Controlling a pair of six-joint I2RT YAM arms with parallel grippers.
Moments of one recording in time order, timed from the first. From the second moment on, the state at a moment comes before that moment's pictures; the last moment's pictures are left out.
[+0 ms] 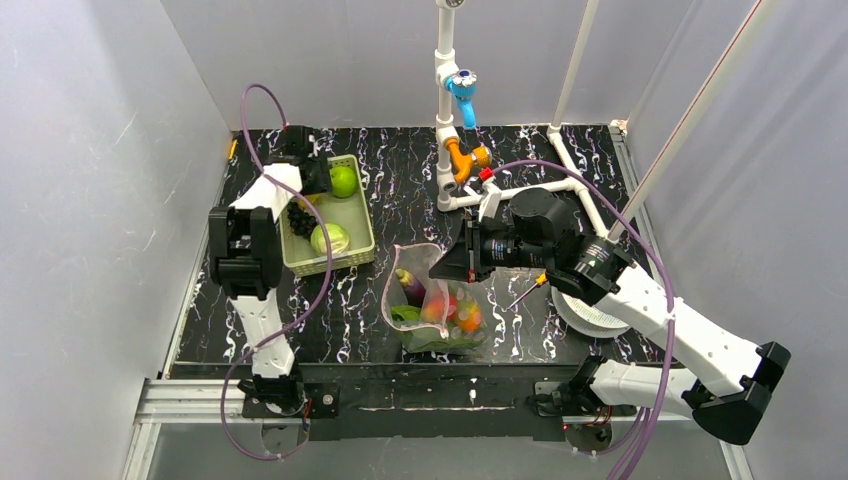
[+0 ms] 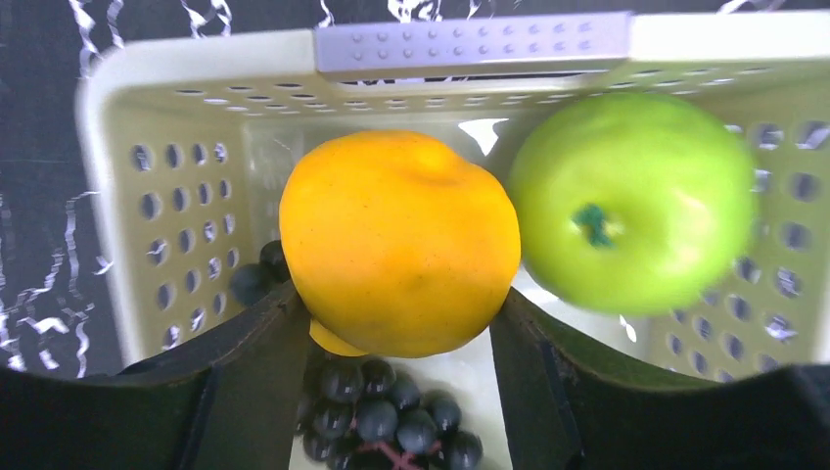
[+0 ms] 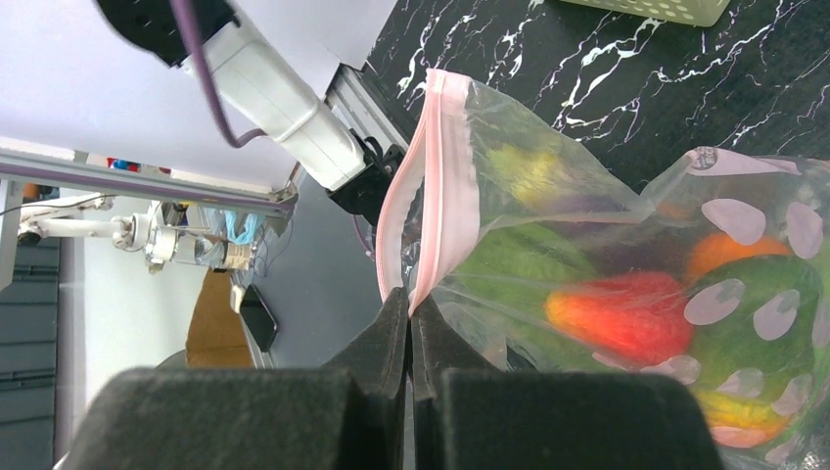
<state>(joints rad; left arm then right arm) -0.05 2.03 1.56 -0.47 -0.20 -0.17 0.89 1.07 1.17 -0.48 -0.41 0.71</state>
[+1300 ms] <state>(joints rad) -0.43 0.57 0.80 -0.18 0.82 -0.97 0.89 1.09 1.17 -0.42 -0.36 0.74</state>
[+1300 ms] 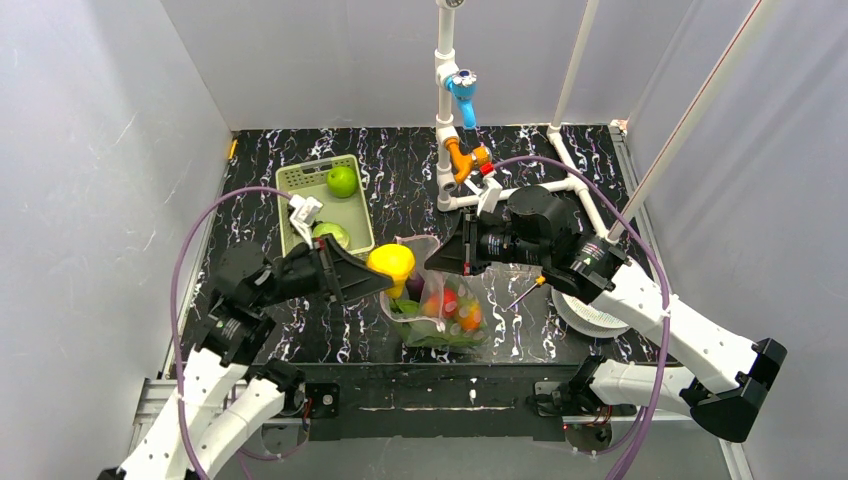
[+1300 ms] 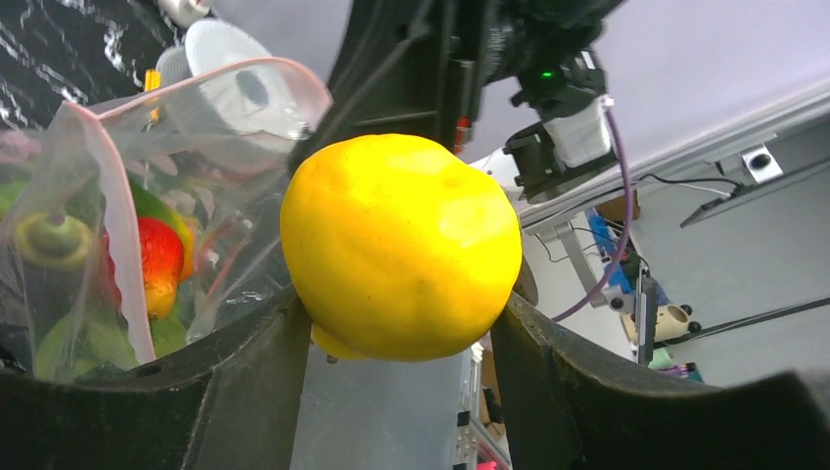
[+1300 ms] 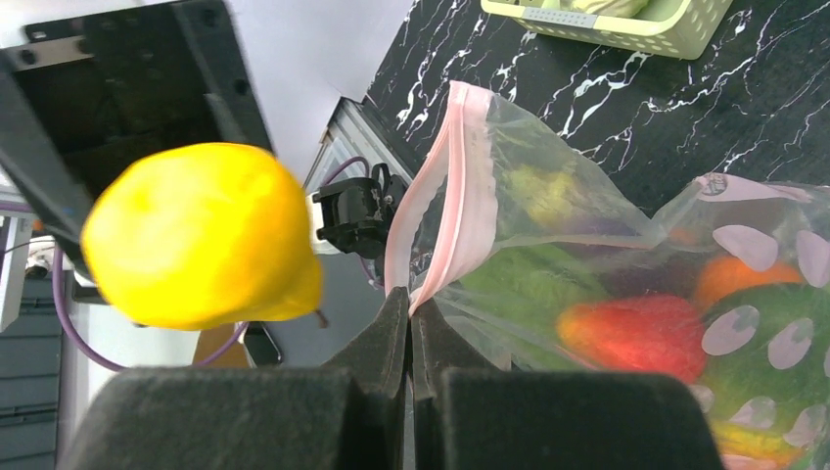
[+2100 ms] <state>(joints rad) -0.69 0.72 0.70 -0.16 0.43 -0.96 0.89 1.02 1.17 -0.44 -0.38 0.76</state>
